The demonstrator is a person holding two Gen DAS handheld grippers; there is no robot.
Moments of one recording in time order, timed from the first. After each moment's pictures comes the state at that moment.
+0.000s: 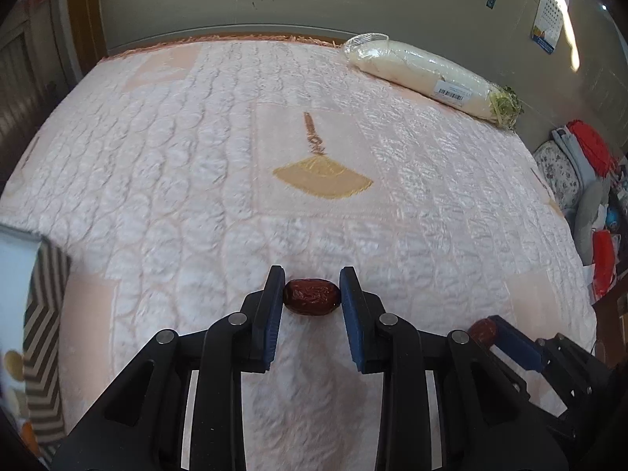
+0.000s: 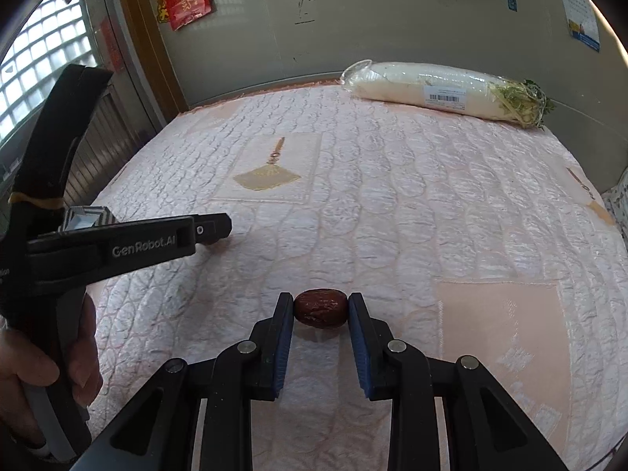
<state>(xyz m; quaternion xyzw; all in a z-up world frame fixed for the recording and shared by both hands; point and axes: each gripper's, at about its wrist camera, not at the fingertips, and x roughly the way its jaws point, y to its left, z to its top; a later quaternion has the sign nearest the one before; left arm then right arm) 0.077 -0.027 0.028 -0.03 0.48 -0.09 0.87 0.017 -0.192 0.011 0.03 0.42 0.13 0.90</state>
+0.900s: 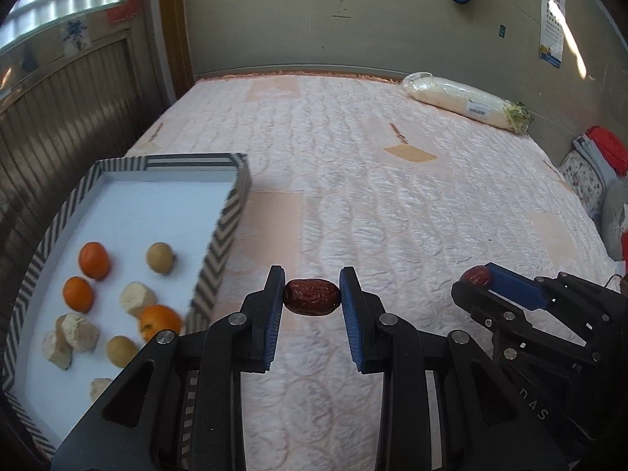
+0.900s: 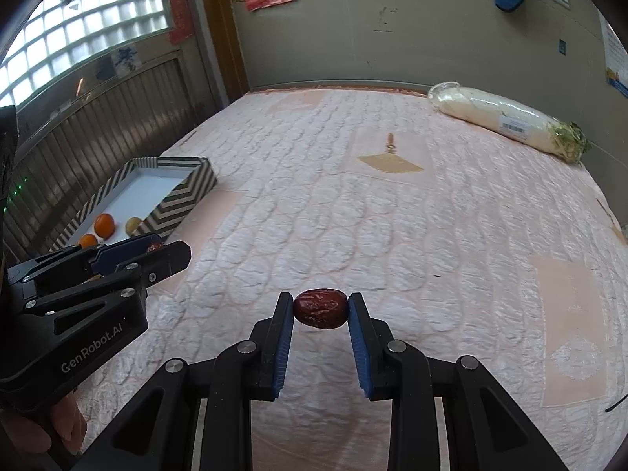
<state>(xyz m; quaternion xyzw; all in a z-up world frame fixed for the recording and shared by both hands) -0.056 0.069 0.052 0.00 0.40 -0.01 0.92 -0.049 -0.085 0.028 -0.02 0.41 0.18 0.90</state>
